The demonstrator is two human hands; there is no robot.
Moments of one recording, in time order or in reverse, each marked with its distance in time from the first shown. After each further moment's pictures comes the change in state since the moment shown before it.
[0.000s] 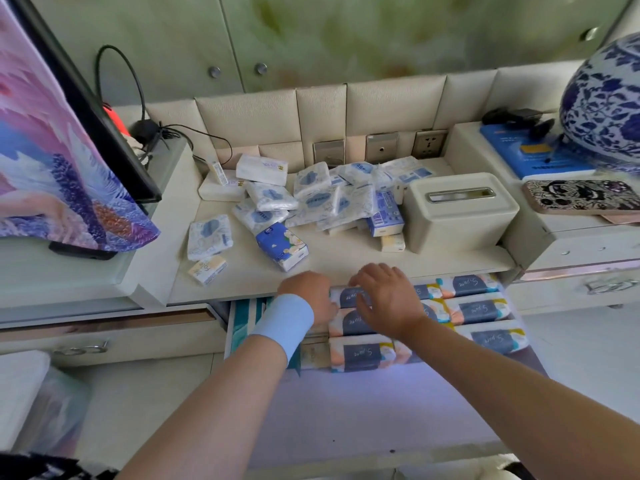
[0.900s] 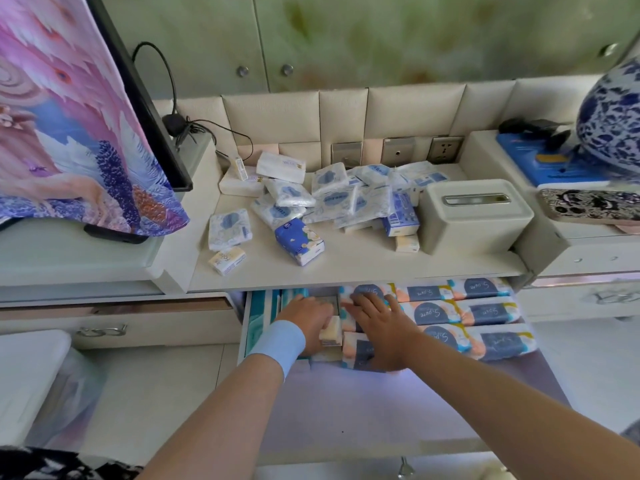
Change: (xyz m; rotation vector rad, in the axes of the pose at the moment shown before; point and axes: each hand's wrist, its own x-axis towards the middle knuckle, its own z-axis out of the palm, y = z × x) left_hand -0.039 -0.032 0.047 0.030 -0.037 0.174; right_hand -0.027 -0.029 0.024 -0.300 -0.632 -0.114
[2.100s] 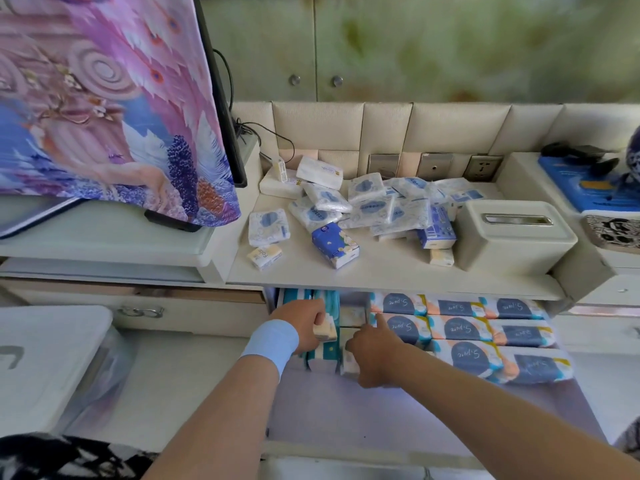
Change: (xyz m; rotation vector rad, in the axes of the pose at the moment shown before) left_hand -0.047 -0.054 0.004 -0.331 -0.002 -0.245; right_hand 0.029 -0.076 -0.027 -0.196 -0.246 -0.122
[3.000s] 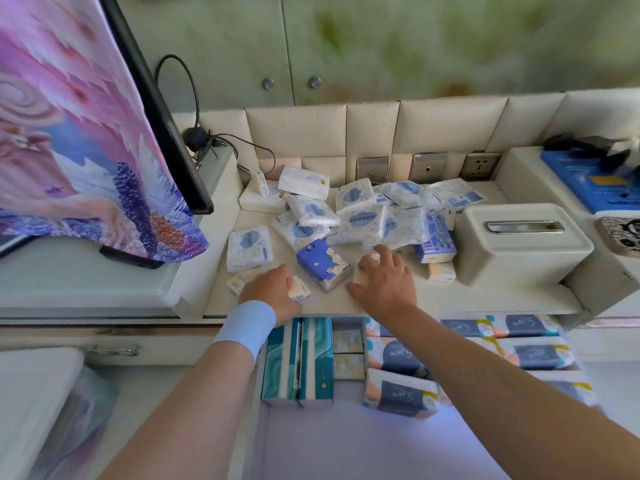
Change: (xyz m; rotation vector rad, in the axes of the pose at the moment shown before) left_hand 0.069 -0.015 -0.064 -0.074 0.231 -0.203; right_hand 0.060 0.104 -0.043 0.558 0.604 0.577
